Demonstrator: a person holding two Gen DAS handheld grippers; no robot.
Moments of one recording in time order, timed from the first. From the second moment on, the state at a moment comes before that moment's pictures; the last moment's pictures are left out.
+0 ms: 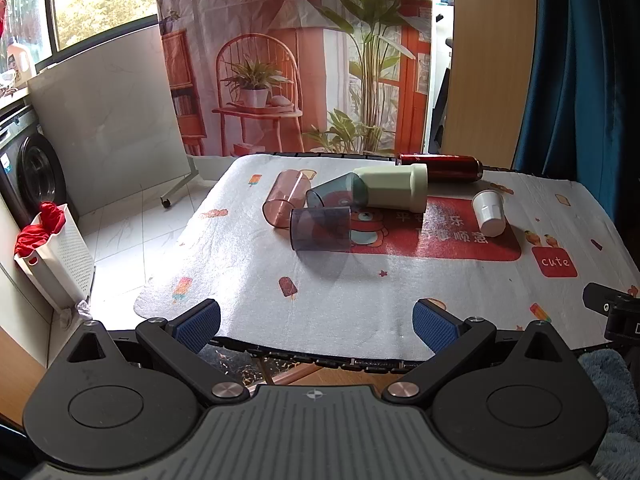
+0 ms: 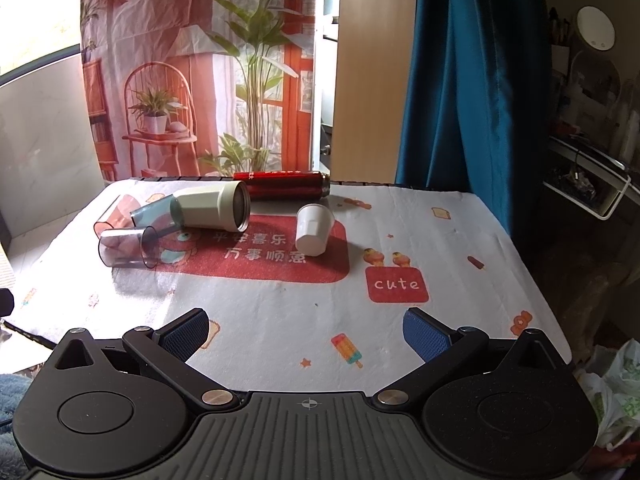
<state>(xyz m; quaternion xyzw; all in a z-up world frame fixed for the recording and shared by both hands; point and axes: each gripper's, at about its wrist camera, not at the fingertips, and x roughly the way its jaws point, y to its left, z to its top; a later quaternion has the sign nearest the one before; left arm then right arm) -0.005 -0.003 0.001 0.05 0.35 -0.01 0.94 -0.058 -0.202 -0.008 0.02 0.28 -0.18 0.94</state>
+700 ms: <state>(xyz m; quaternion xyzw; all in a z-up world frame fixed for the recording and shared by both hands) -0.005 -0.003 -0.001 0.05 0.35 -0.01 0.94 -0.057 -0.200 -0.009 0.02 0.28 -0.18 0.94</state>
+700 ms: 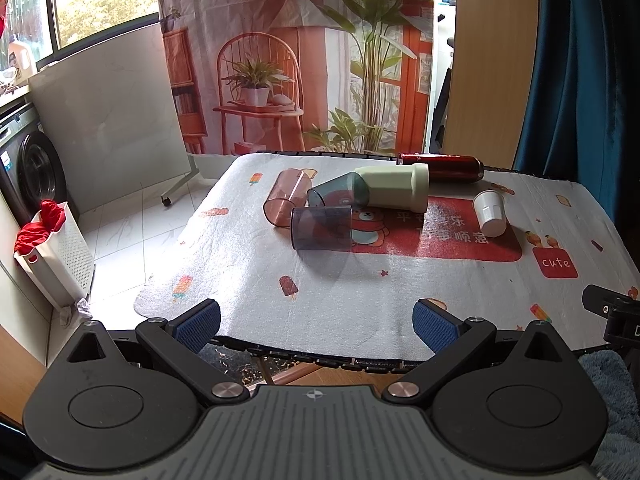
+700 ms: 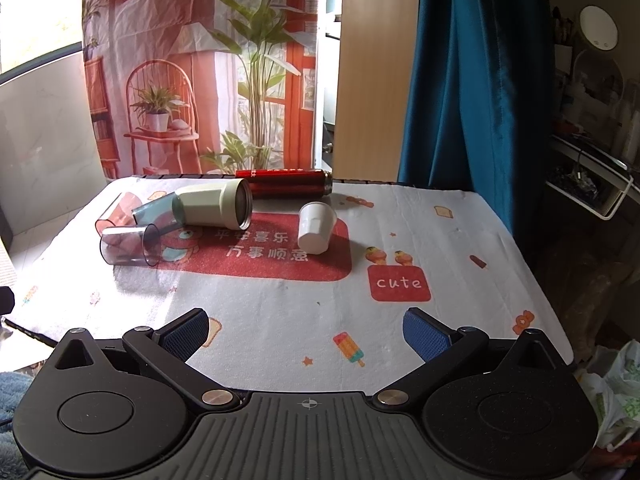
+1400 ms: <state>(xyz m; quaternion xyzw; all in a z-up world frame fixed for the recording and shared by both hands) -0.002 0.001 0.000 0.04 0.35 -0.01 0.93 -0.051 -0.204 -0.004 0.02 0.29 -0.18 0.94</state>
